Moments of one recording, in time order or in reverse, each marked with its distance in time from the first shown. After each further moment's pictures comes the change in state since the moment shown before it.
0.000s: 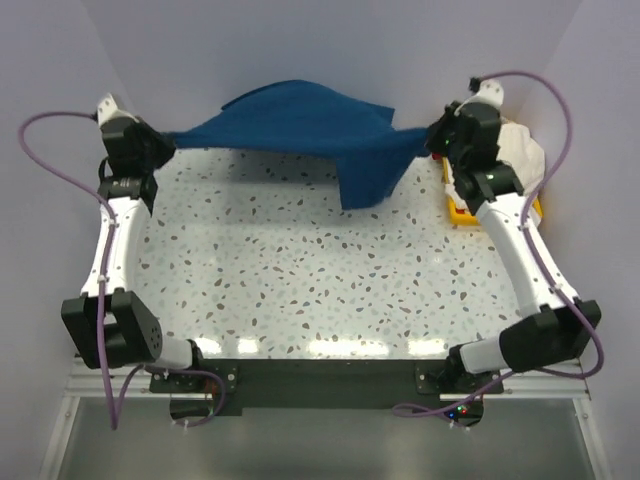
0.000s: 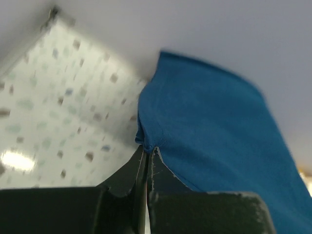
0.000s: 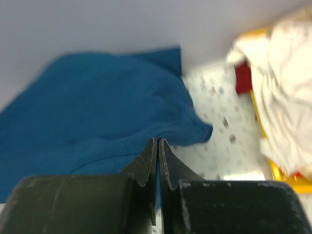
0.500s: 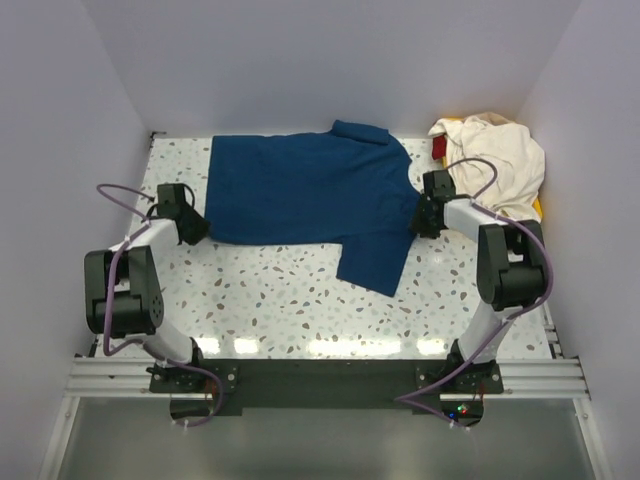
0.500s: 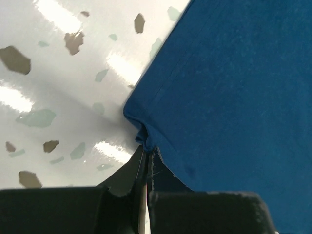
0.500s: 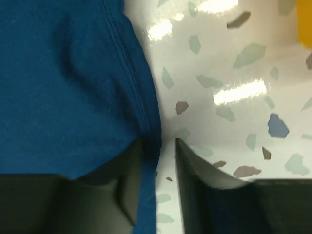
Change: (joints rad) left arm -0.038 0.201 -0.499 -0.005 0.016 -0.088; right arm -0.106 0.410 -0.426 -0.053 -0.114 0.091
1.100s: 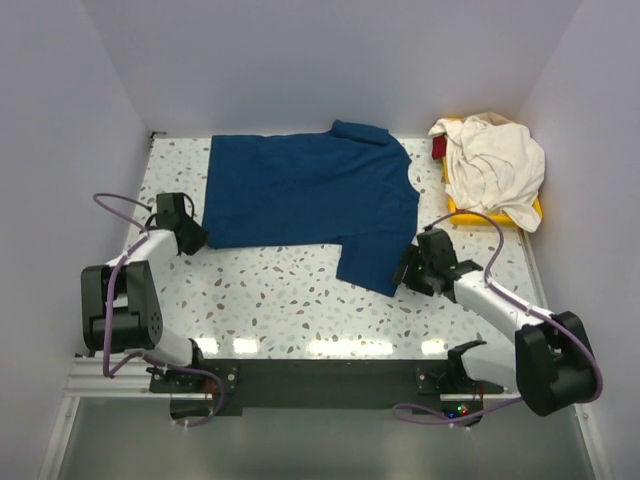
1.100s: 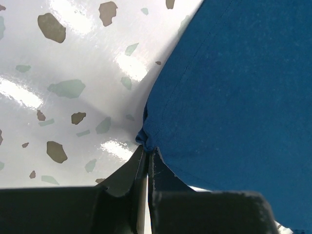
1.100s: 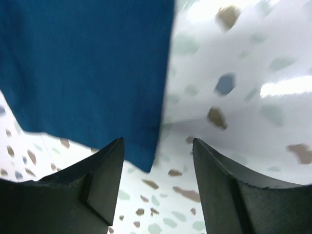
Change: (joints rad) left arm -0.003 -0.105 -0.098 -0.026 -0.050 -0.007; right arm 0.181 -0.610 -0.576 0.056 -0.101 0.156
